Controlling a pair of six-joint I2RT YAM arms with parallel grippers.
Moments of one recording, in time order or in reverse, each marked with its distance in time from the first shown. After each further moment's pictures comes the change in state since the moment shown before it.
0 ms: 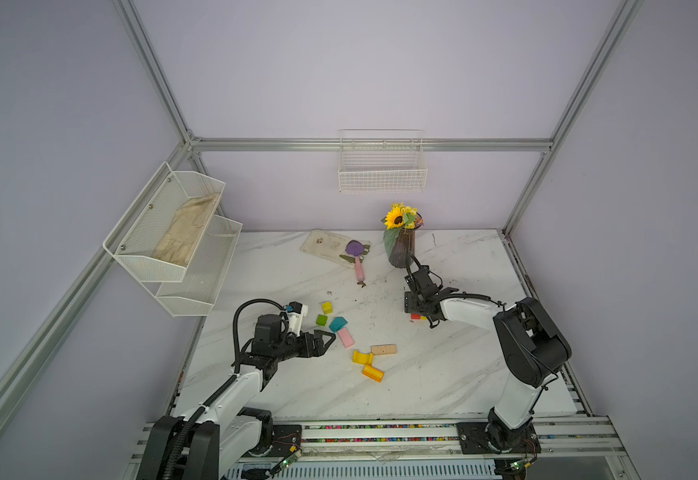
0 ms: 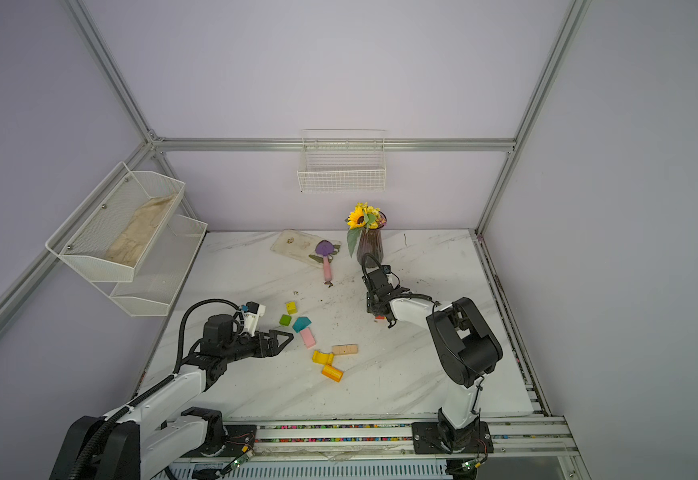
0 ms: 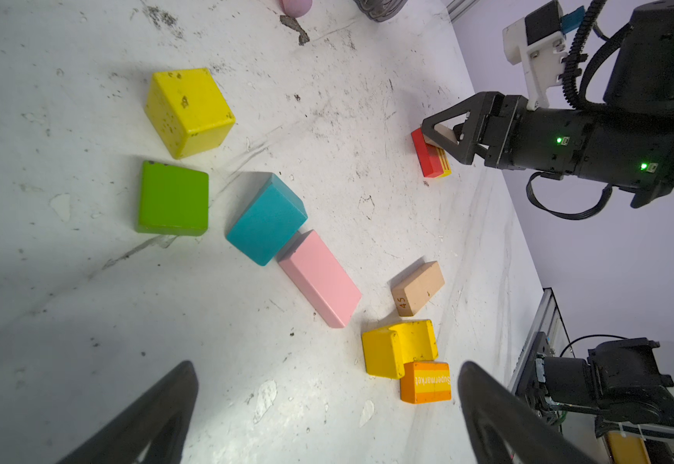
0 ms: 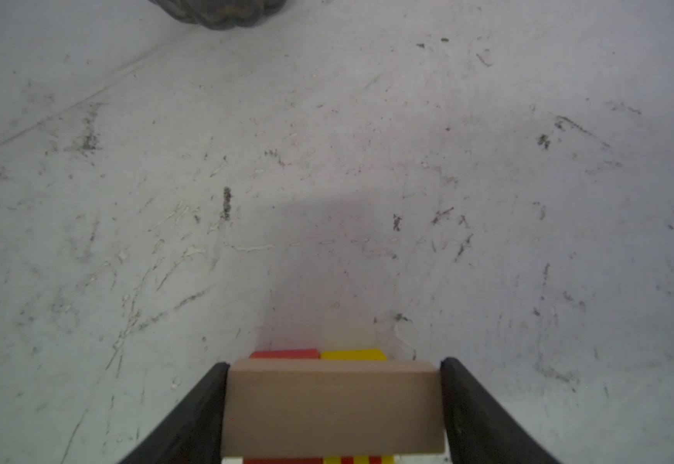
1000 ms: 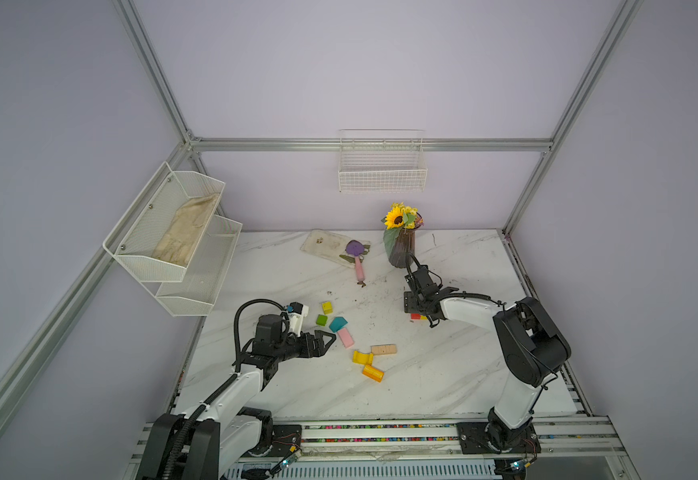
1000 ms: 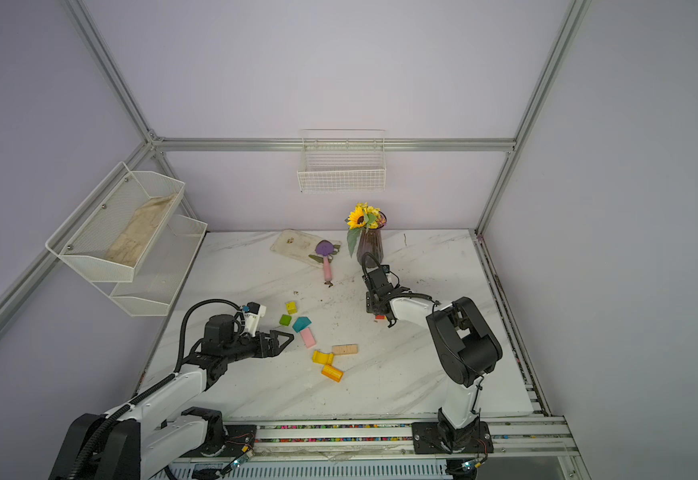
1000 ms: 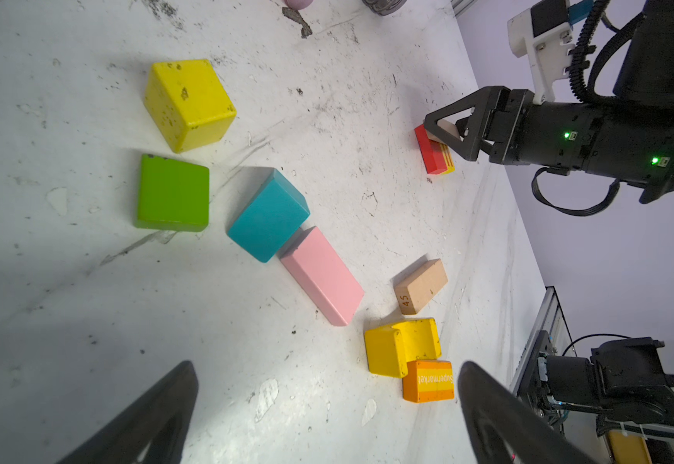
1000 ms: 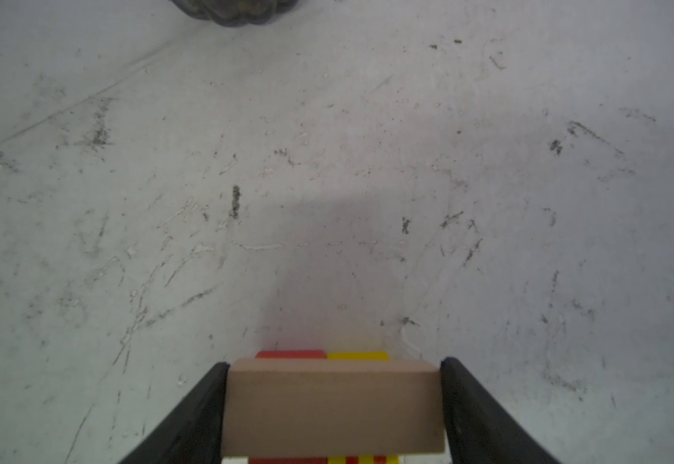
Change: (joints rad) left arm -0.007 0.012 0.000 0.000 -0.007 0.000; right arm 0.000 -0.002 0.002 0.000 -0.027 -0.024
